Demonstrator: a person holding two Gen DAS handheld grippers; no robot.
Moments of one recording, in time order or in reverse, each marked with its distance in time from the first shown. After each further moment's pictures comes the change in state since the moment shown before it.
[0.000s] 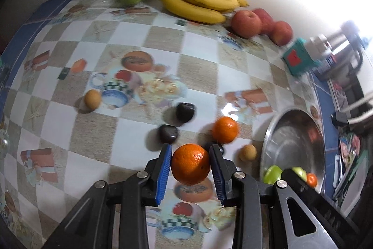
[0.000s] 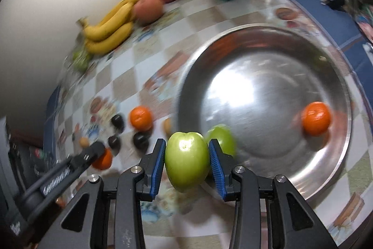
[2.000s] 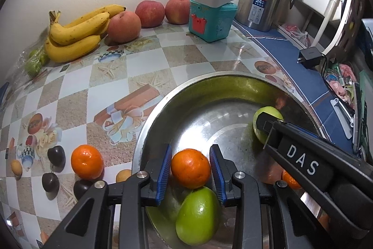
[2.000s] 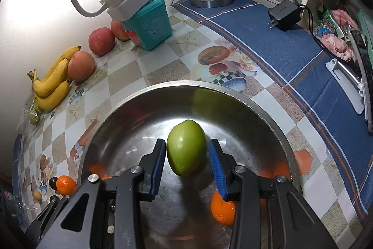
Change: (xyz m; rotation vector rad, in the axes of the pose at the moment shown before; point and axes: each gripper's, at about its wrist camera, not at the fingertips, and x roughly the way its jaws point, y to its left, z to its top) left arm 0.061 -0.151 -0.037 0.464 -0.142 -0.062; right arm 0.005 -0.080 0.045 0.064 -0.254 -0.195
